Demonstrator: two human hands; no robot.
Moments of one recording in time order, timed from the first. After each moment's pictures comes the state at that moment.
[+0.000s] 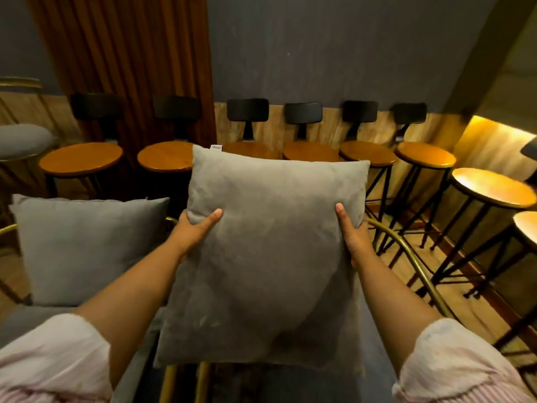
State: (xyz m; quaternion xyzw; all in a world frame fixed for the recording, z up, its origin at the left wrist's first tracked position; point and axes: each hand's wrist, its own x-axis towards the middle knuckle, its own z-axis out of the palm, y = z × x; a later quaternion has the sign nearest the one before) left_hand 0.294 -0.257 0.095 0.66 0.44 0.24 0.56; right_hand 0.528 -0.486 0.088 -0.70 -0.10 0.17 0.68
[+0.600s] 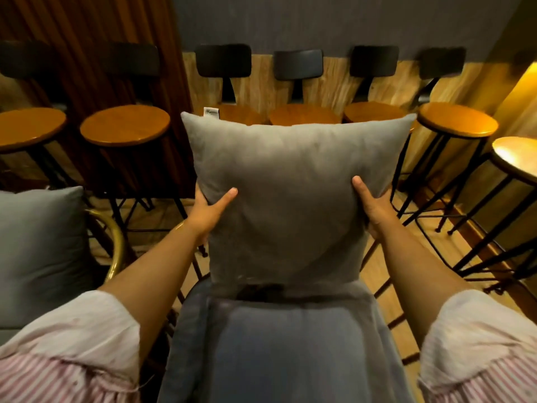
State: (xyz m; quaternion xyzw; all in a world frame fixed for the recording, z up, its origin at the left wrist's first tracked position) left_hand 0.543 -0.237 0.000 0.61 0.40 0.28 0.62; right_hand 0.769 -0.449 0.017 -0.69 -0.13 0.19 0.68
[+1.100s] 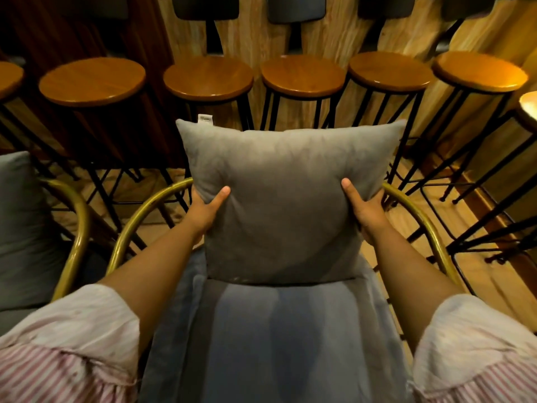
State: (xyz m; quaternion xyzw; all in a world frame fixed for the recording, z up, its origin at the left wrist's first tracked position) left_hand 0.574 -0.244 -0.092 0.61 0.47 0.23 0.60; right_hand 0.794 -0.454 -0.089 -0.74 -0.09 0.23 0.62
